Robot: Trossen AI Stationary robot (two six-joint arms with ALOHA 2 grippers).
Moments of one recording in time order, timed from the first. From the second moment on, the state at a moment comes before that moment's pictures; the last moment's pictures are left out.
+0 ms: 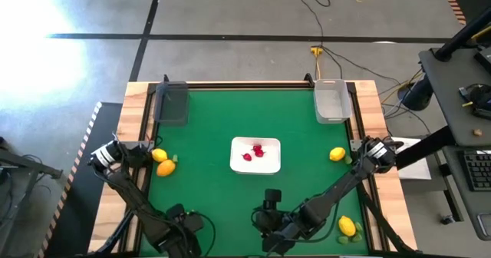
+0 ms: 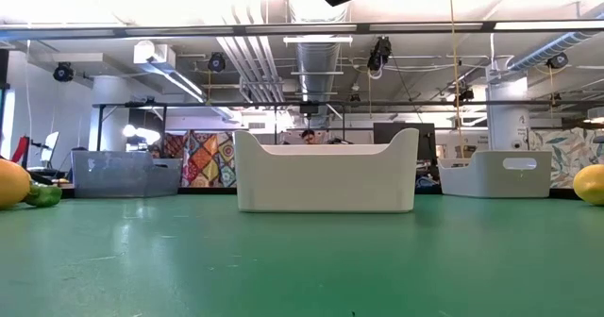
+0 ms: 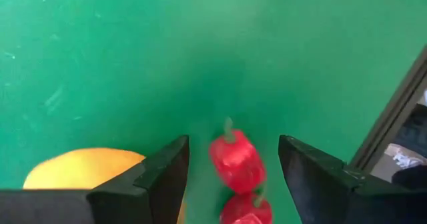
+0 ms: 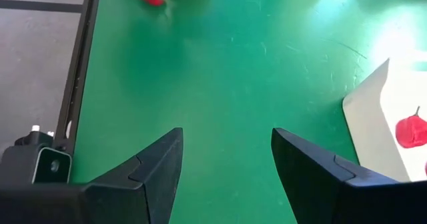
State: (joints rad) left arm -0.94 1.89 1.29 -0.84 -0.16 -1.45; right arm 0.66 2.00 1.60 -0.54 0.55 0.52
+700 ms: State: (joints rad) left arm -0.96 1.96 1.30 -0.79 -0.07 -1.58; right arm 0.66 2.00 1.60 -0.54 0.55 0.52
